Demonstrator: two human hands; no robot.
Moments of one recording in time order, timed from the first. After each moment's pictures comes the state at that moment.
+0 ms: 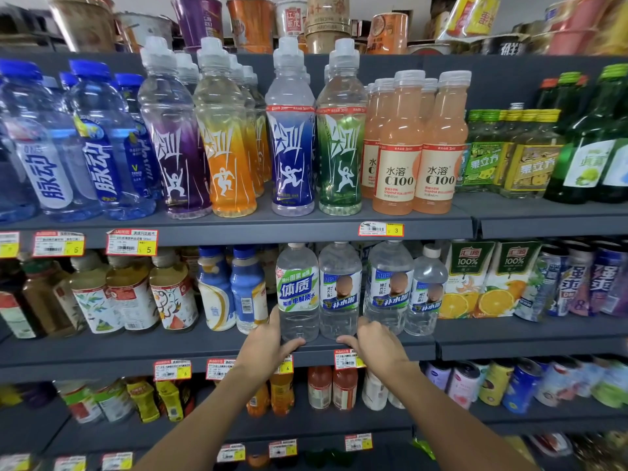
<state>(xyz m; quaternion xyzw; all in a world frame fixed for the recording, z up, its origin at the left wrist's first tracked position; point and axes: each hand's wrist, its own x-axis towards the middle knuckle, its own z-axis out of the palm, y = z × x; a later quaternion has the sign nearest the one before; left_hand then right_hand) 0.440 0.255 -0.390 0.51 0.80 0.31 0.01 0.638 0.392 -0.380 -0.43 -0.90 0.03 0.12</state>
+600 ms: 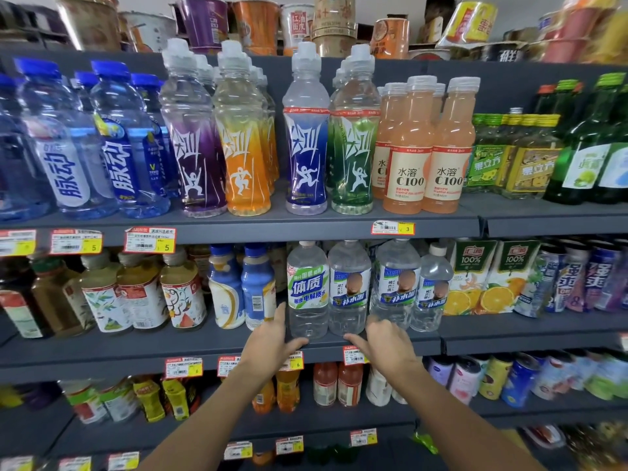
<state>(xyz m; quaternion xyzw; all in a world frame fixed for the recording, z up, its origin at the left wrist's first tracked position) 0.435 0.241 -0.379 0.52 0.81 0.29 0.01 0.643 0.372 -0.373 -0.44 -0.89 -0.03 0.13</state>
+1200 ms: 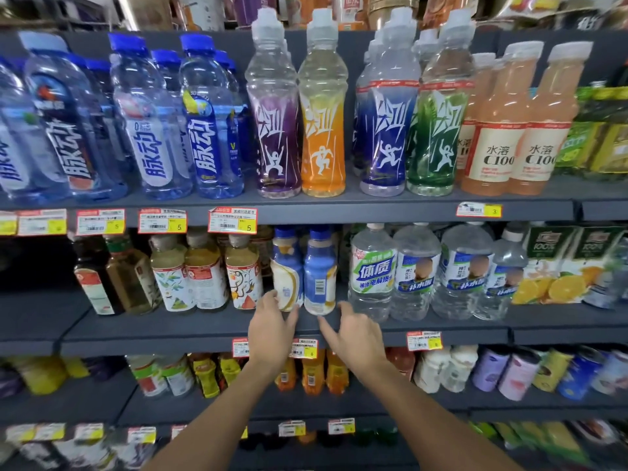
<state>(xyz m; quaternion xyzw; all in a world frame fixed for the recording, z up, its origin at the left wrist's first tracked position) 0.367 0.170 -0.380 0.37 0.82 0.43 -0.03 0.503 0.268 -0.392 -0.39 -0.88 0.05 0.26</state>
